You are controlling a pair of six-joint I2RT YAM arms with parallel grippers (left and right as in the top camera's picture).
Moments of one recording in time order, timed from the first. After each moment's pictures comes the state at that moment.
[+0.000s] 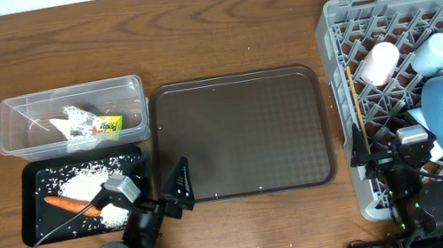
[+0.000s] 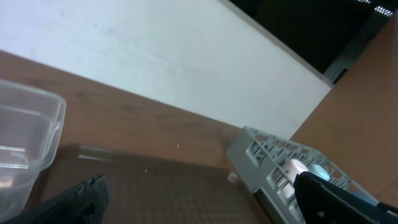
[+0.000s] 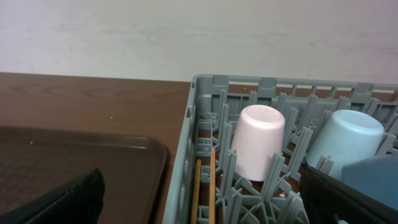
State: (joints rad) left arm -0.28 0.01 0.03 0.04 0.14 -0.56; right arm 0.06 0.01 0.01 -0.07 0.00 -0.01
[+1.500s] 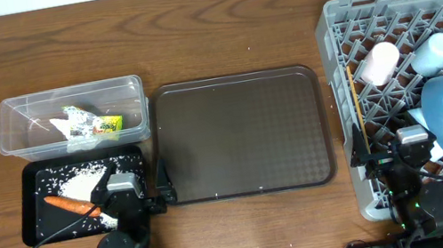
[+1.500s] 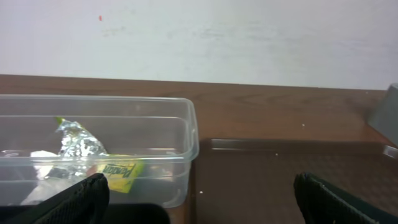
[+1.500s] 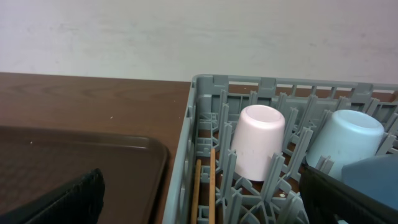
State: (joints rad) left arm -0.21 0.01 0.02 -0.11 -0.12 -0.11; right arm 0.06 0.01 0.01 -0.07 0.00 -0.01
